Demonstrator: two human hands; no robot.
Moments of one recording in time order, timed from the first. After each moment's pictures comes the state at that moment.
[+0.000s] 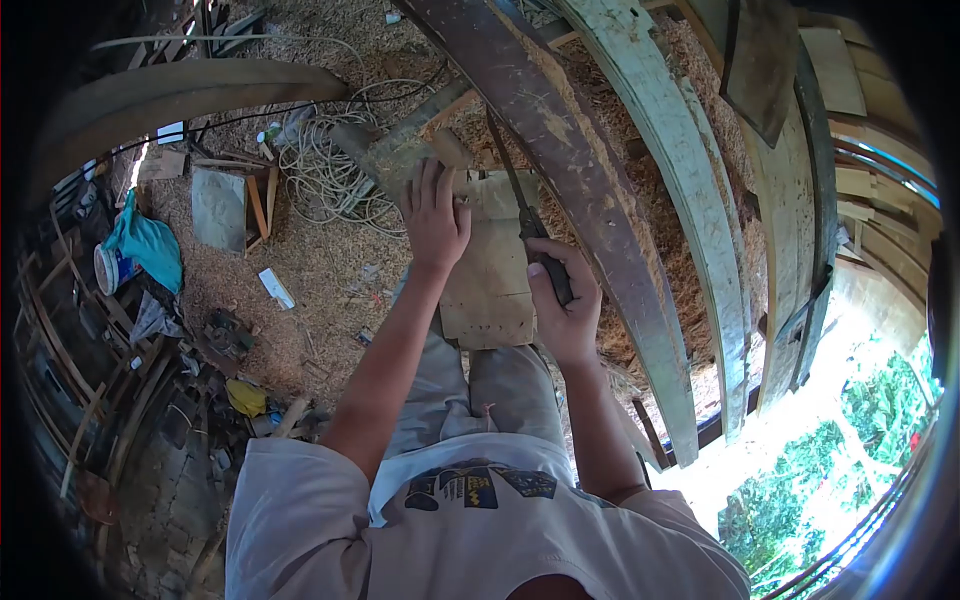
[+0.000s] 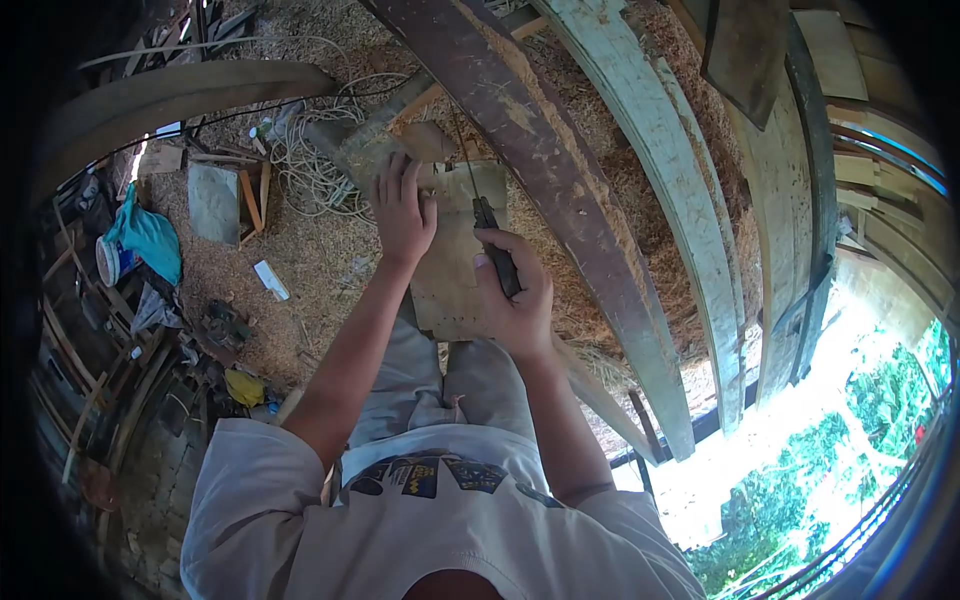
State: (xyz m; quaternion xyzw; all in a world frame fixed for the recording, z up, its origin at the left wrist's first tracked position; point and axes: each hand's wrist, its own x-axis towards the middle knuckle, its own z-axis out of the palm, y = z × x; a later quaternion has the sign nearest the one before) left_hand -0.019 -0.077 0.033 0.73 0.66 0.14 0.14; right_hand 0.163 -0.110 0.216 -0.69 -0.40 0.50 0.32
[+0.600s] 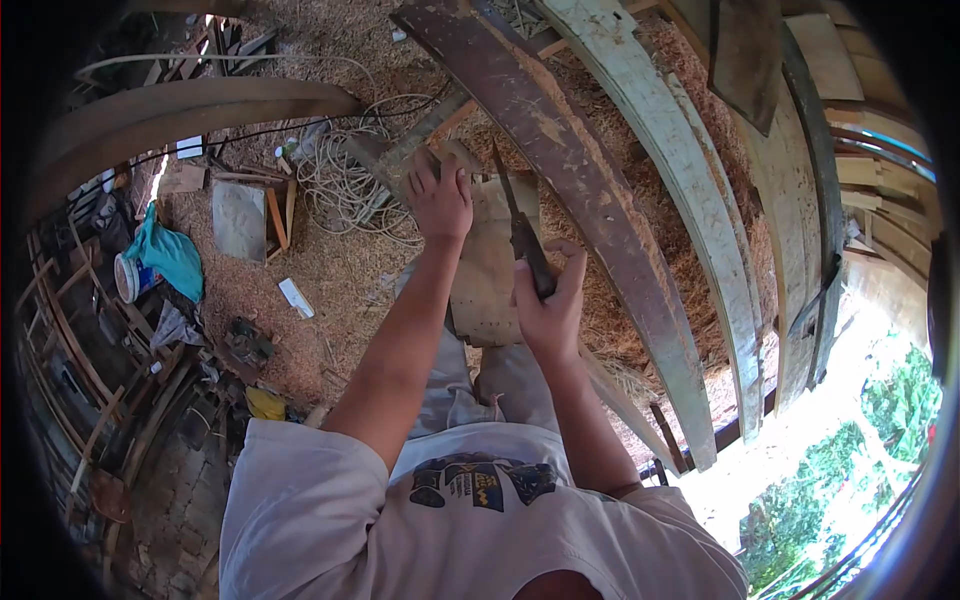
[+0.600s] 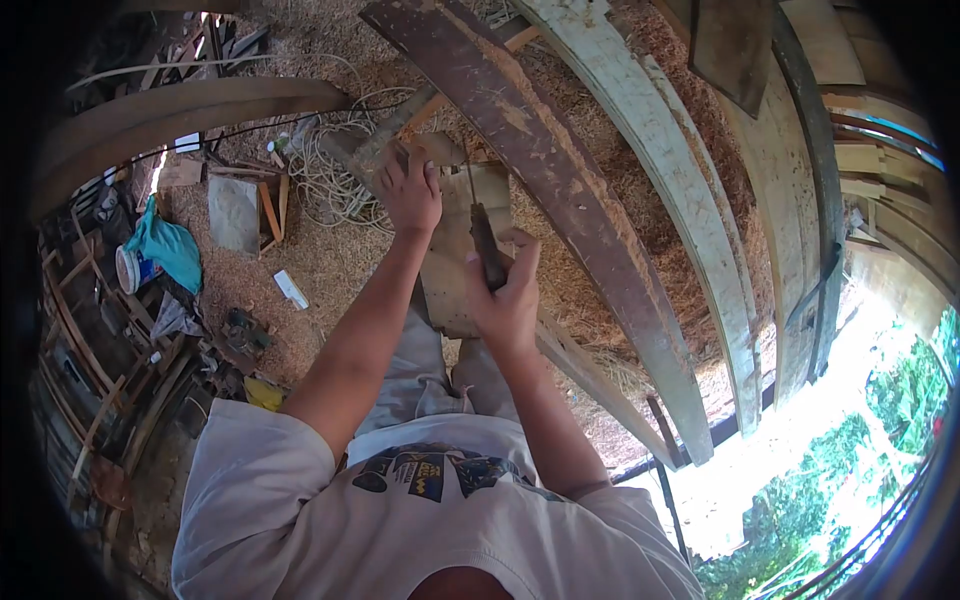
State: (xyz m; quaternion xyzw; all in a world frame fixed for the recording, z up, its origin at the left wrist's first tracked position) left_hand -0.010 -0.049 0.015 0.70 0.69 0.17 0.07; right_hand 0.140 -0.130 0.219 -0.75 -0.30 0.50 0.32
